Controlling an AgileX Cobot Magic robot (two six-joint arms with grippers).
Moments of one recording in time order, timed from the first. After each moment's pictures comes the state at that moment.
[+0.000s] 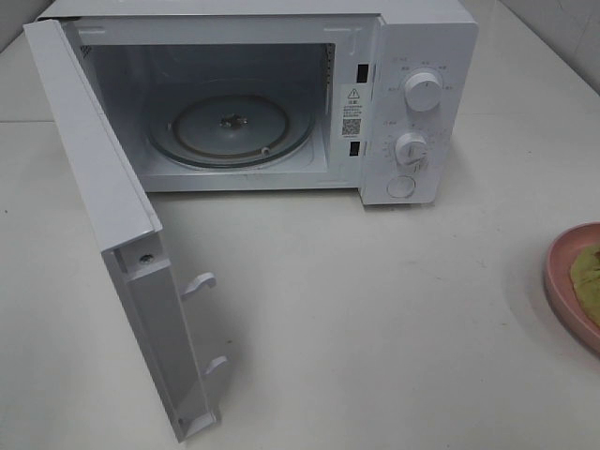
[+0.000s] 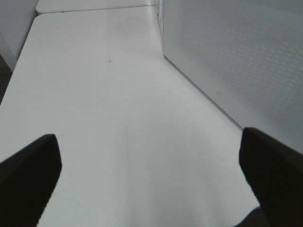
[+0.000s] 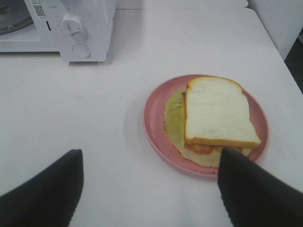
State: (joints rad) left arm -0.01 0.00 -0.50 -0.09 1.05 0.10; right arm 0.04 0.00 -0.51 -0.04 1.04 0.03
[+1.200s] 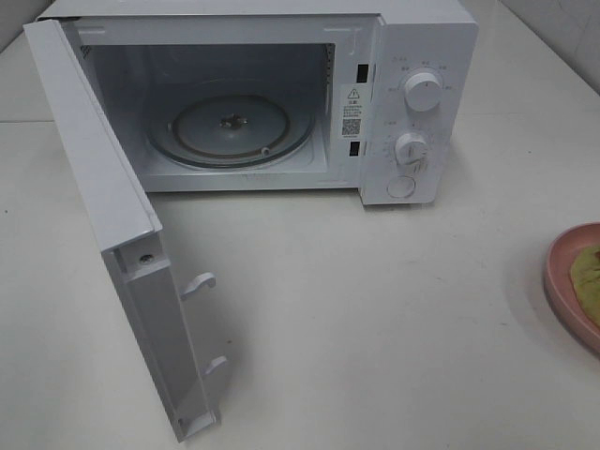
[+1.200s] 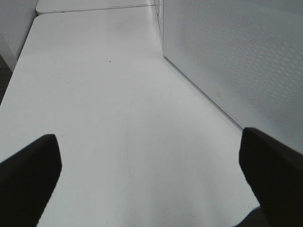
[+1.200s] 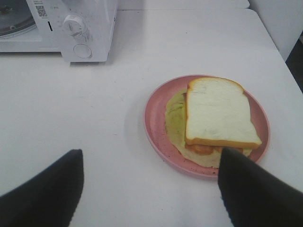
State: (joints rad) left arm -0.01 0.00 -0.50 -0.09 1.05 0.10; right arm 0.03 0.00 -0.51 -0.03 1.04 0.02
